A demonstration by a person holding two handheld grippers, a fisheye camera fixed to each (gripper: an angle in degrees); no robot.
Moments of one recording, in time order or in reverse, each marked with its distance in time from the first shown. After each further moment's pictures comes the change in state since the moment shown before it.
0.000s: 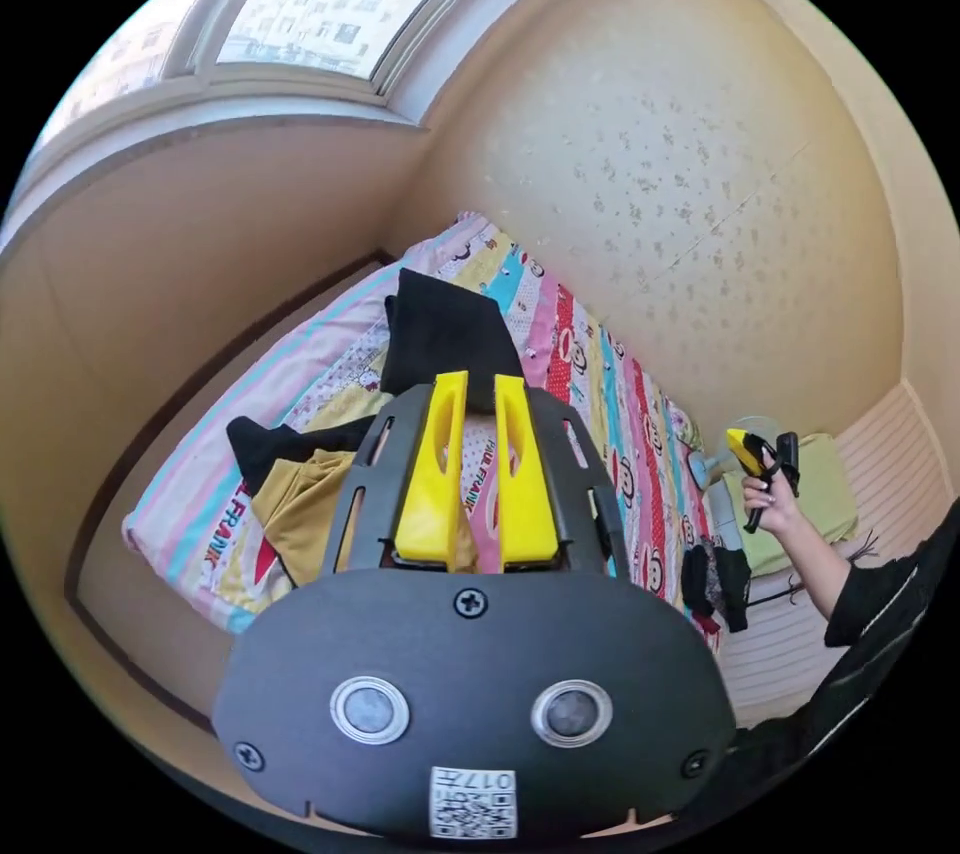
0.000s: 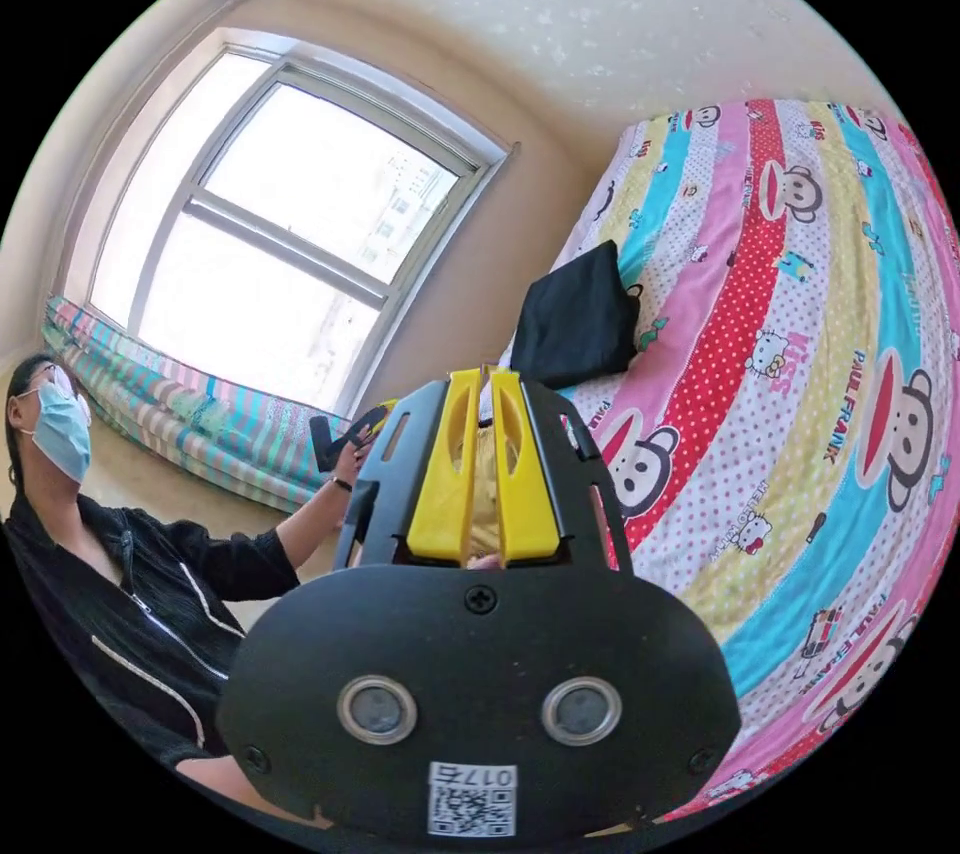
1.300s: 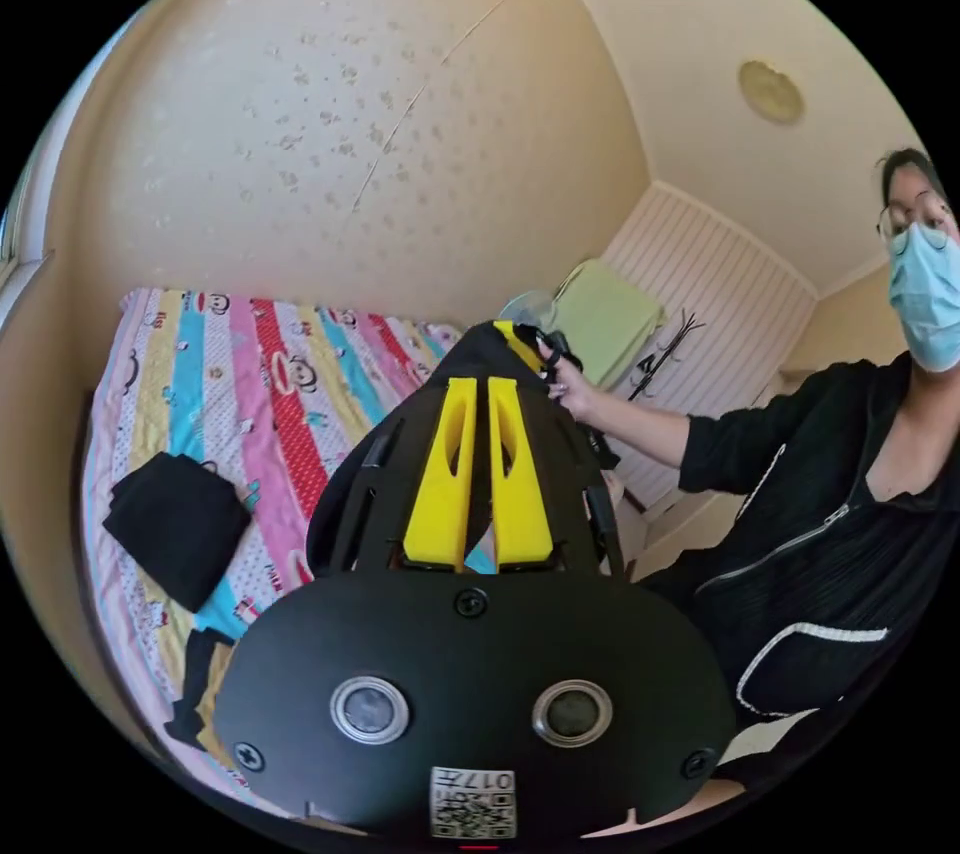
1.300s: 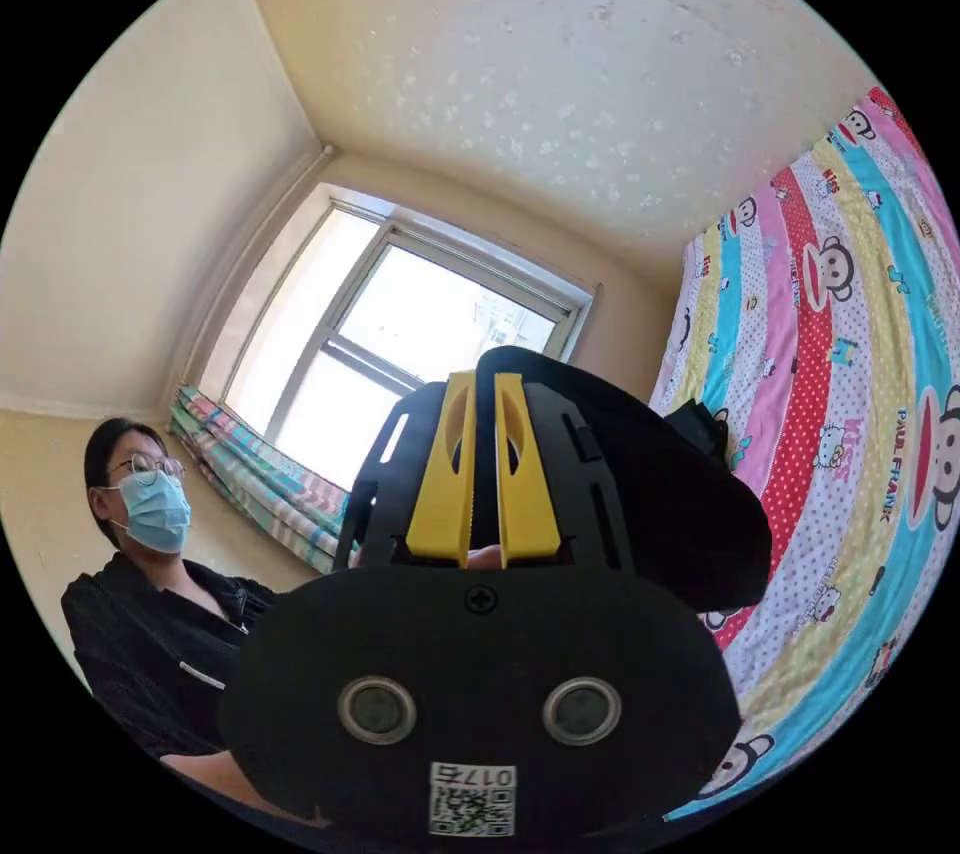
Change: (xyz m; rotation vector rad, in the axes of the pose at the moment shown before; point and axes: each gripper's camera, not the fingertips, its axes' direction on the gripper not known) left arm 0.173 -0.126 0.020 -0.123 0.737 0.658; right arm -0.026 0.052 -0.306 0.568 -0.497 -0.005
